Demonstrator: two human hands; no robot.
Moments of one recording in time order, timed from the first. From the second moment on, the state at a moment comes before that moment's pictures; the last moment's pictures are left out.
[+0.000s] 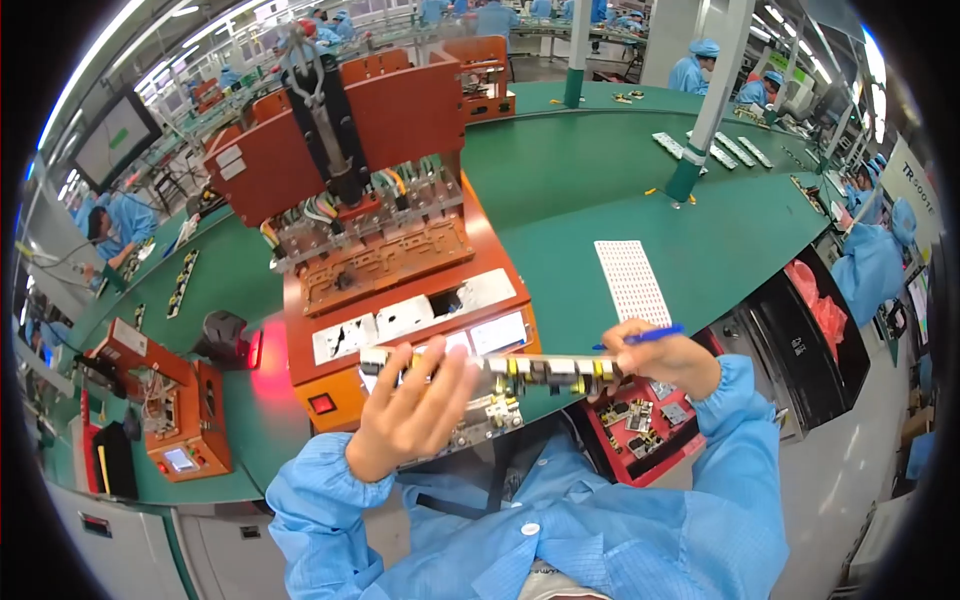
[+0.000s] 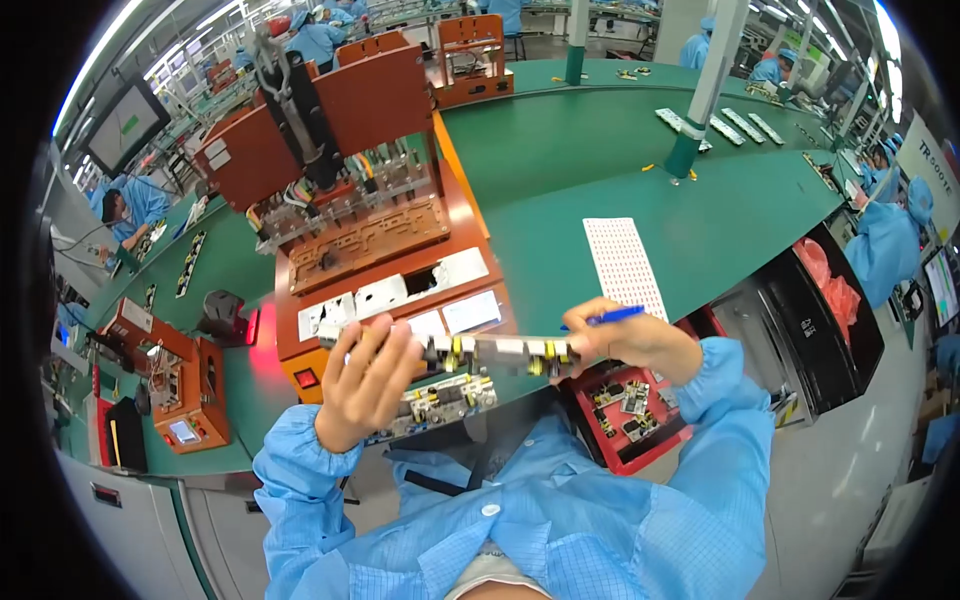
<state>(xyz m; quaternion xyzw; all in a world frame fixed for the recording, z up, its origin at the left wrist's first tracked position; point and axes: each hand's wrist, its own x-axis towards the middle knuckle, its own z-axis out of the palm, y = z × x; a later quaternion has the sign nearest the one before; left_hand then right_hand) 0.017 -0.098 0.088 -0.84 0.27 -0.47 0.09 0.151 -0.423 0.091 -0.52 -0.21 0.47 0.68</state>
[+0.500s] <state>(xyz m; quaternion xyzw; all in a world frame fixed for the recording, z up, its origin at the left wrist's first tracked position) 0.031 -0.022 0.064 -0.93 0.03 -0.34 -0.11 0.166 -0.293 0.041 -0.82 -0.33 -0.11 0.44</state>
